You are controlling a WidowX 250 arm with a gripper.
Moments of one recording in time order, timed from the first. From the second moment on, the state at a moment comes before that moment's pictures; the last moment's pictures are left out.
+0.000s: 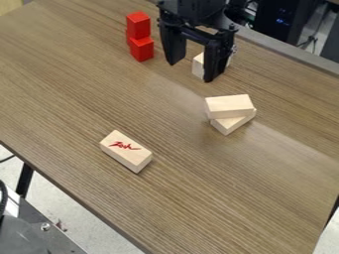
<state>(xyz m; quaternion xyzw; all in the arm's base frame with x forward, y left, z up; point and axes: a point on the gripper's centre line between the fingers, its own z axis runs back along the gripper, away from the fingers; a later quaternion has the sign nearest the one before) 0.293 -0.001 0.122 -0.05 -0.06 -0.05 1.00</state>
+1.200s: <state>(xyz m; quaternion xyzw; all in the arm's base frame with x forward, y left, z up) 0.298 -0.030 0.070 0.00 -0.04 -0.30 0.95</state>
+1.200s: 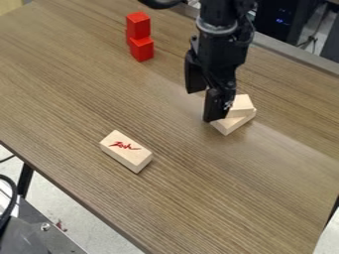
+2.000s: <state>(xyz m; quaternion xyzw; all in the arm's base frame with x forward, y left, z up) 0.329 -0.032 0.057 -0.02 -0.04 -0.31 0.95</state>
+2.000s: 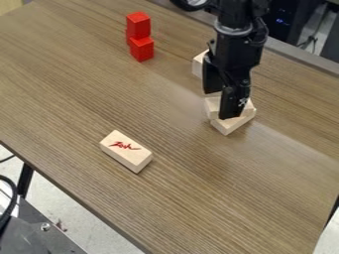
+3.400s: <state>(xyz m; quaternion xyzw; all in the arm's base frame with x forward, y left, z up) 0.340 -0.038 0.039 -0.04 -0.03 -0.28 0.96</state>
